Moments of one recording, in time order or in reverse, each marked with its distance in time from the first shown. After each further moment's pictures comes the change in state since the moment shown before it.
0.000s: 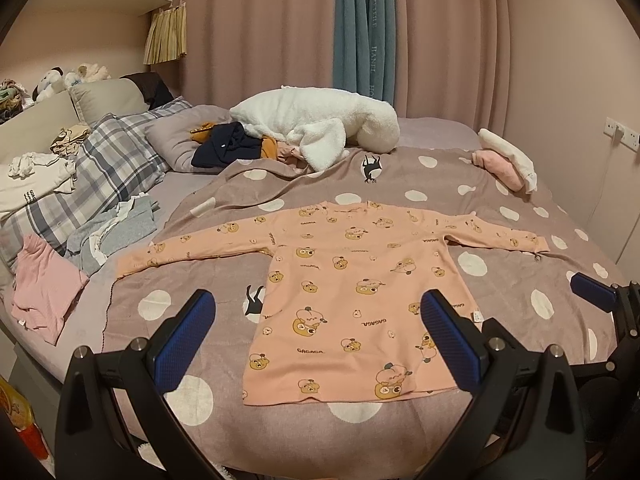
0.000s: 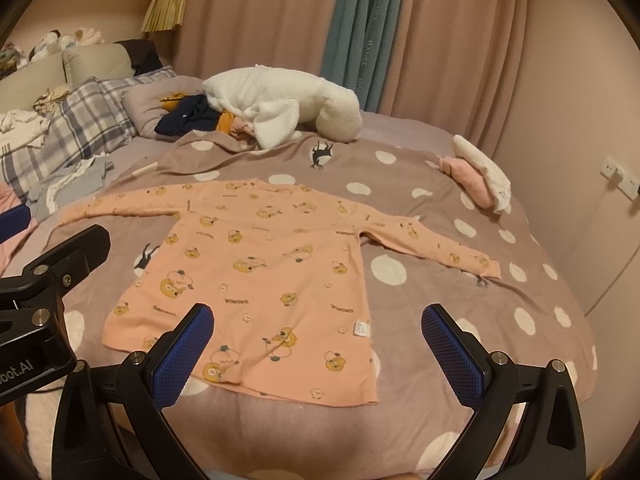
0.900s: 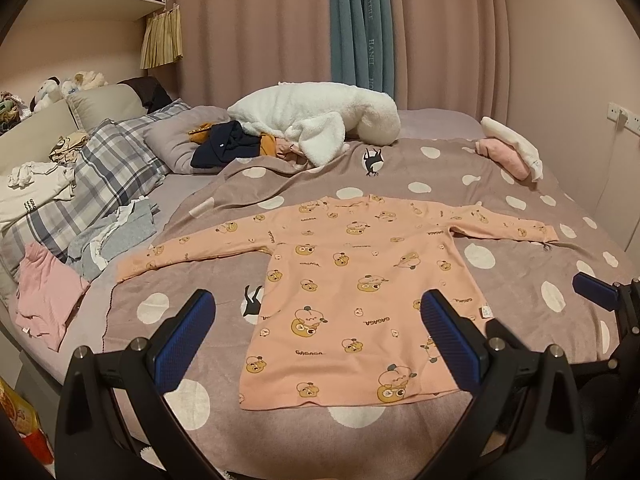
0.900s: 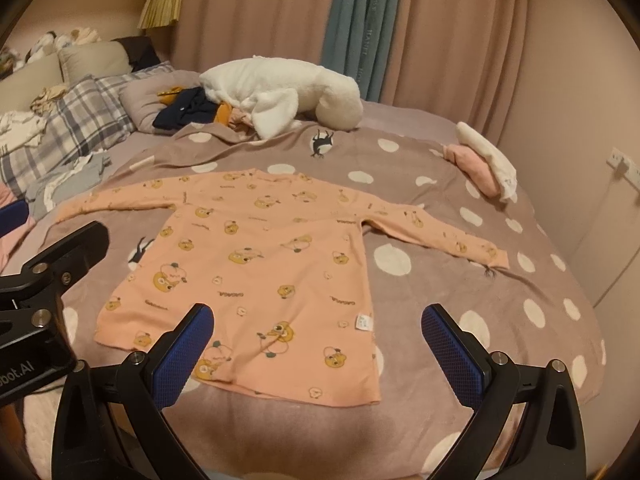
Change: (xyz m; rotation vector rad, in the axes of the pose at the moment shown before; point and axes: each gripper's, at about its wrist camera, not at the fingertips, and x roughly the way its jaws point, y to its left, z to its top) left arm 0.018 -0.014 -0.005 0.040 0.015 0.034; right arm 0.019 -0.012 -0.009 0.026 0.019 0.026
